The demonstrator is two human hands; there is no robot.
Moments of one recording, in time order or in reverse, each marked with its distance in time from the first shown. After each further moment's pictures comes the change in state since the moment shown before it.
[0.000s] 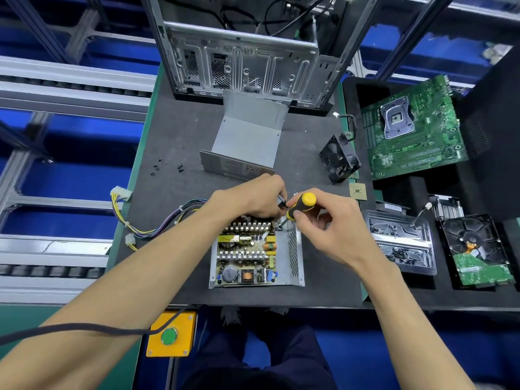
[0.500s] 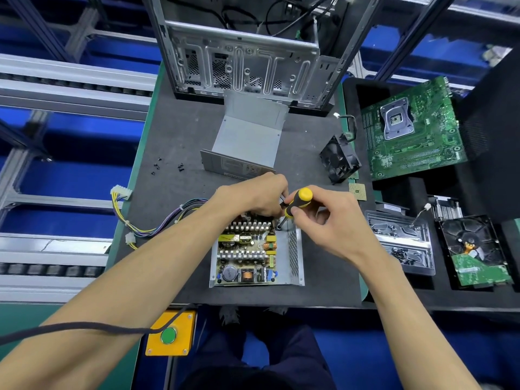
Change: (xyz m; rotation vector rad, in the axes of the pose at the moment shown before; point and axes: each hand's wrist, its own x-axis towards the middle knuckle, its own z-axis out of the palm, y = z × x) left_hand 0.002 0.004 -0.003 0.039 -0.006 -0.018; right_hand 0.008 -0.006 -0.003 -0.034 -0.020 0.006
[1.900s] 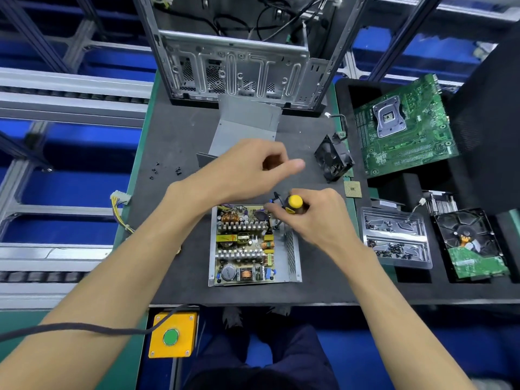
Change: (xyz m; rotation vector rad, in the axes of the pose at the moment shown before) left_hand -0.066 0.032 -0.059 -0.234 0.350 0.153; right_hand 0.008 -0.002 0.021 -0.220 0.109 0.019
